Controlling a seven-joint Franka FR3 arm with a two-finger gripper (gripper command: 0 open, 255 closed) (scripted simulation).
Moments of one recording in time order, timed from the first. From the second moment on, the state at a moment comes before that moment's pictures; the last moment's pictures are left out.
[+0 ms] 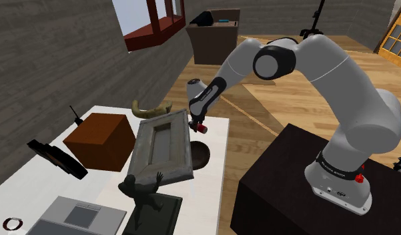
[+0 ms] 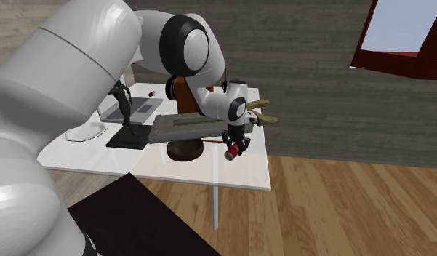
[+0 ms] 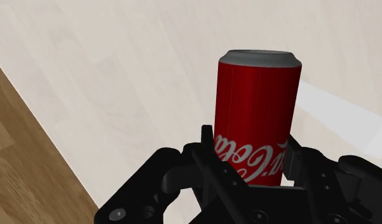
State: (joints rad) arm 0.09 0.95 0.04 -1.57 -0.09 2.52 0.07
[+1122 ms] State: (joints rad) arm 0.08 0.78 0.05 -1.66 -0.08 2.43 0.06
